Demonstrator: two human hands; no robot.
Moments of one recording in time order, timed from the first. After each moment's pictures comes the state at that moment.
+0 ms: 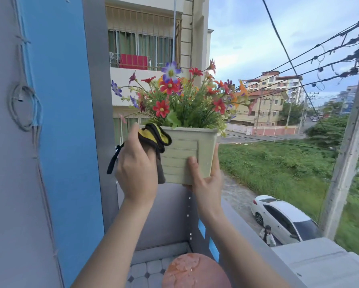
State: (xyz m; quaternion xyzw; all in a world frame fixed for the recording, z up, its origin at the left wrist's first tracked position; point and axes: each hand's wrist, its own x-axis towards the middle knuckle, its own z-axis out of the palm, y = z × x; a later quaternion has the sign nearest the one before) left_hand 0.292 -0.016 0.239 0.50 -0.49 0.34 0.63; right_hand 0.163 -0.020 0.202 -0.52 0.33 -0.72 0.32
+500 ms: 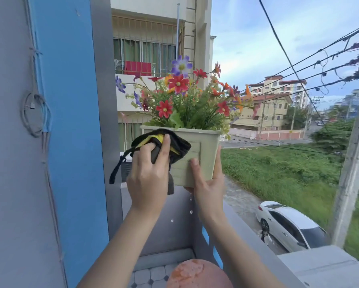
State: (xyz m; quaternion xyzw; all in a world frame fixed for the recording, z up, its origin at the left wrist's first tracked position) left_hand 0.289 -0.009 0.228 0.44 -0.53 0.45 0.57; right_hand 0.167 -0.012 0.210 -0.52 0.31 -0.74 0.30
